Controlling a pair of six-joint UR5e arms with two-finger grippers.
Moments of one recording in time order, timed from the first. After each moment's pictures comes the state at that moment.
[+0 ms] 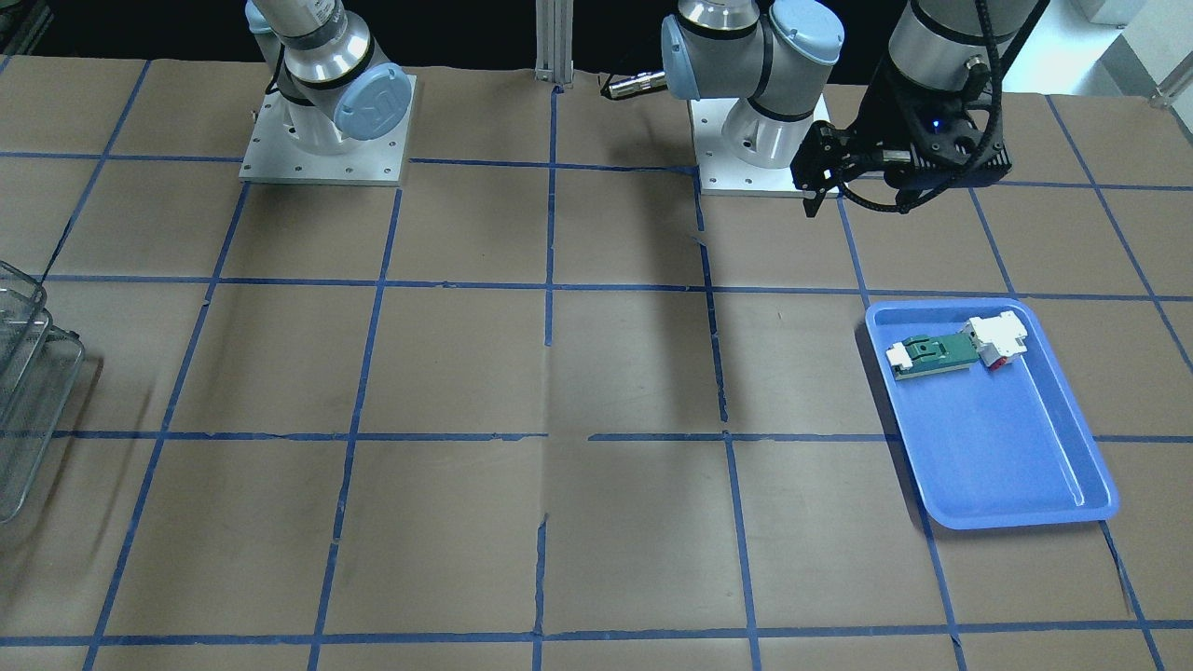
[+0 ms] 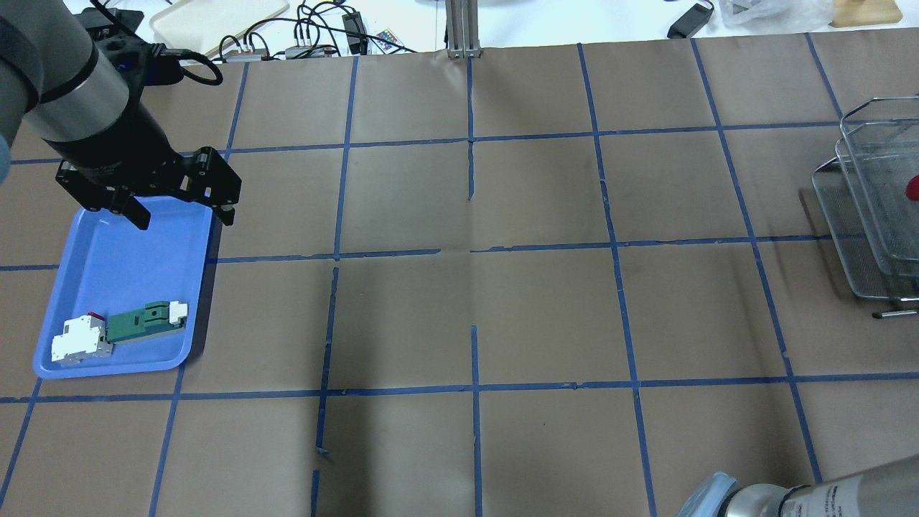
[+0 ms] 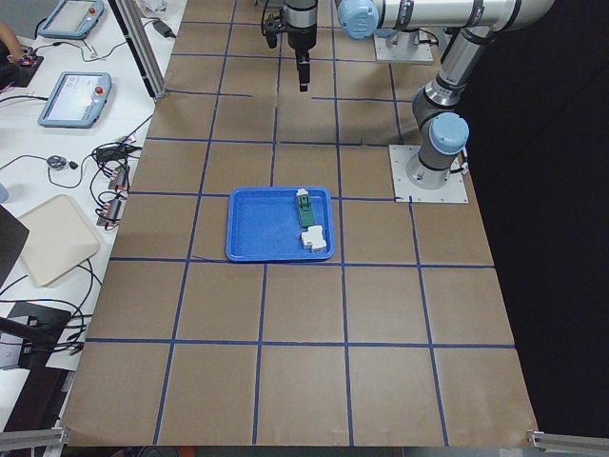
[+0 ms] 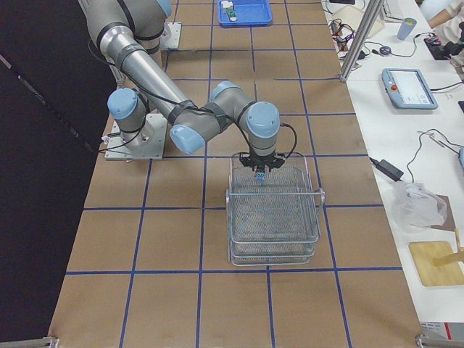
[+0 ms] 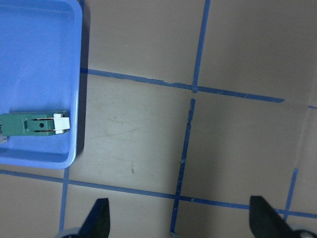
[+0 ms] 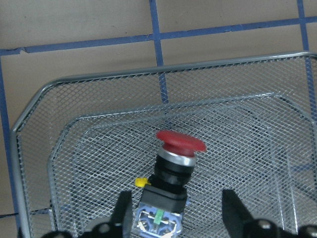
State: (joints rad) left arm -1.47 -1.45 -1.67 -1.63 1.62 0.09; right arm 0.76 -1.32 1.57 -1.80 -1.39 -2.26
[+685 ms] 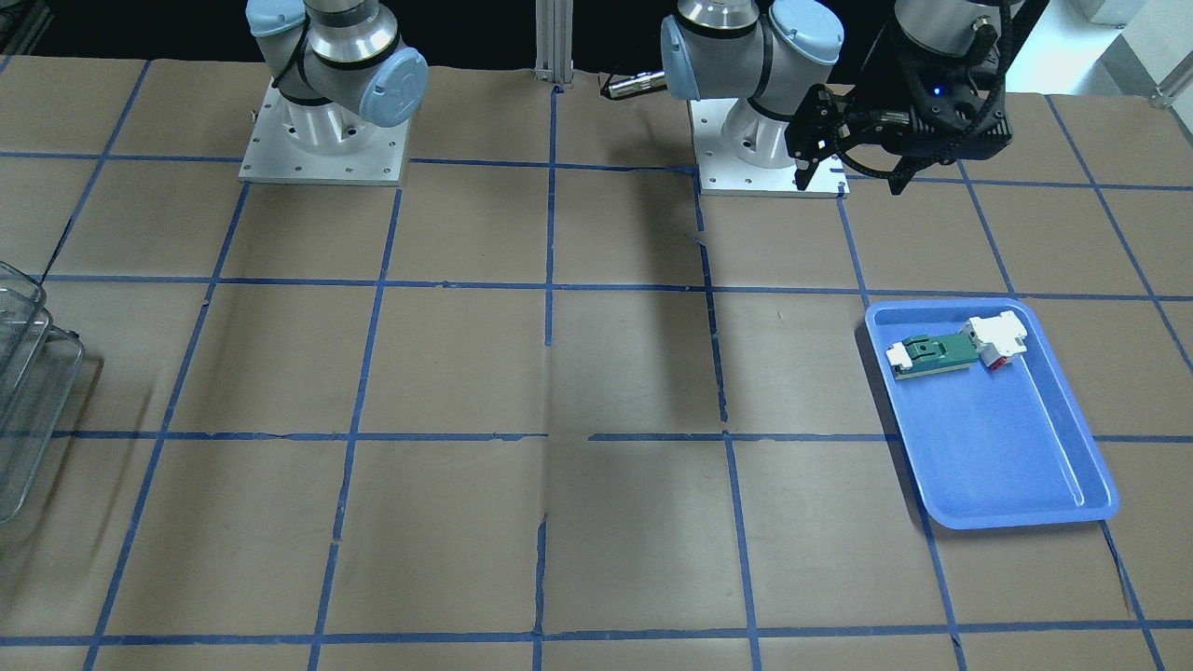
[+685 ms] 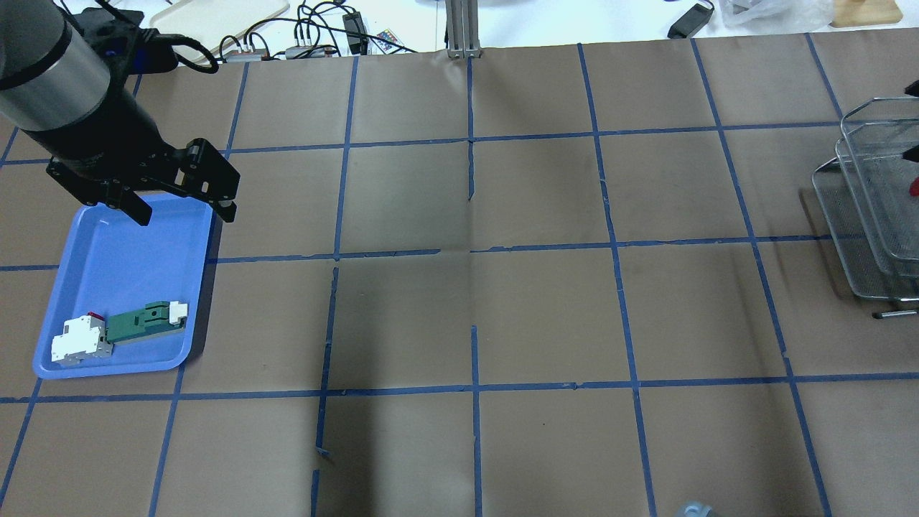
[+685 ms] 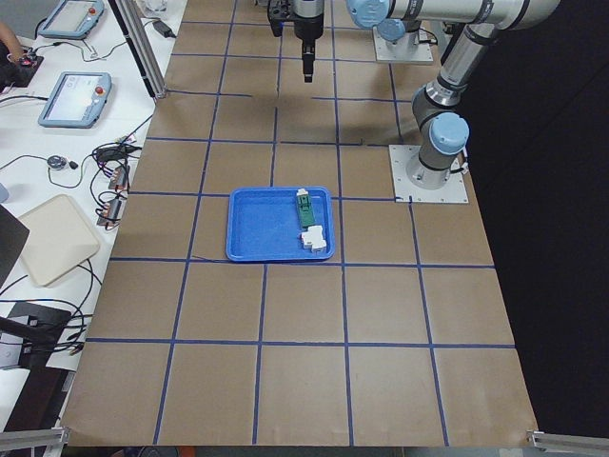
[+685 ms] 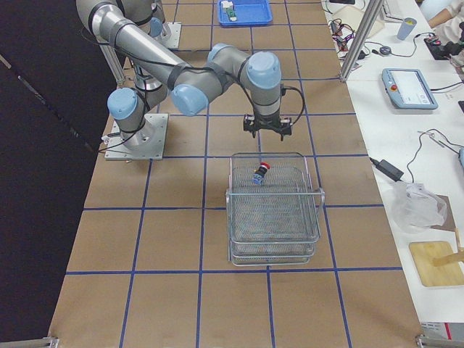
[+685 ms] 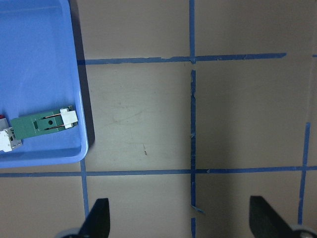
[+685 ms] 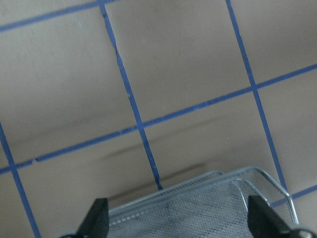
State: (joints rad) left arm -1.47 -1.43 -1.63 -1.69 1.55 0.12; right arm 1.03 -1.51 1.58 -1.71 -1.39 -1.75
